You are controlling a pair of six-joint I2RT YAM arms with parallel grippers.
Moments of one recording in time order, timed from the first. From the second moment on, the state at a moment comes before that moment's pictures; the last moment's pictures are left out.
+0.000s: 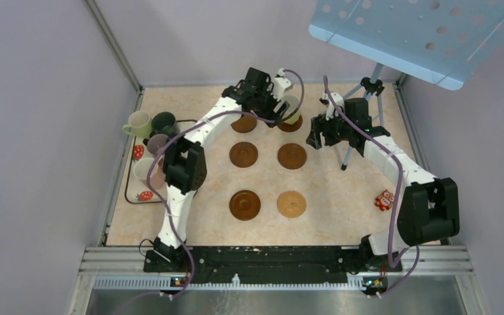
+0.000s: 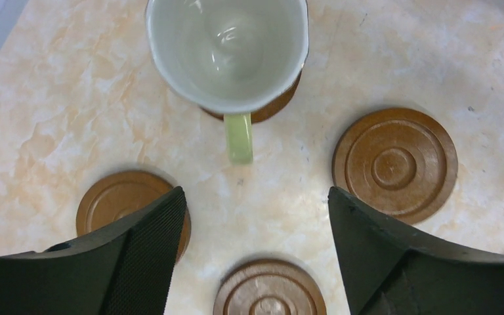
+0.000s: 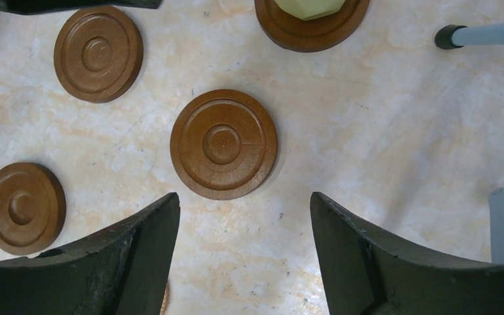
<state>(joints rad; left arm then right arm) -0.53 2.24 2.10 -0.62 0.28 0.31 0.22 1.46 1.07 -0.29 -0.38 -0.07</state>
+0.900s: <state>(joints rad) 0.02 1.50 1.62 -0.96 0.39 0.48 0.22 1.46 1.07 -0.37 -0.50 -0.10</state>
